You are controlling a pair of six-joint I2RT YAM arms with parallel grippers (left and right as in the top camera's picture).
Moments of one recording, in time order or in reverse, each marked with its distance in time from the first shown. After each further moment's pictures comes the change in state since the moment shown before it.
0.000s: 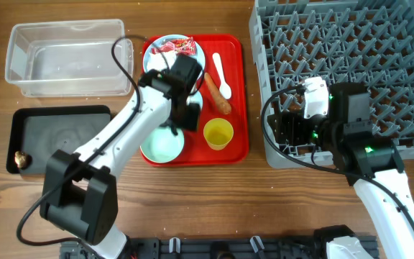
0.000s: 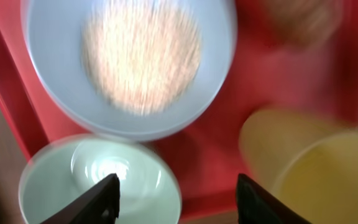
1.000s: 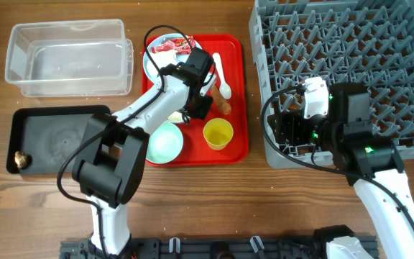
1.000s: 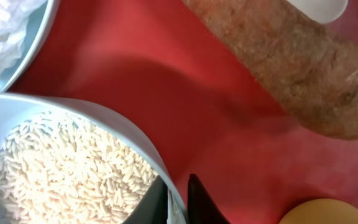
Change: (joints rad) left arm -0.001 0.270 0.069 0.235 0.011 0.274; right arm 0.000 0.000 0.000 0.000 0.001 0.000
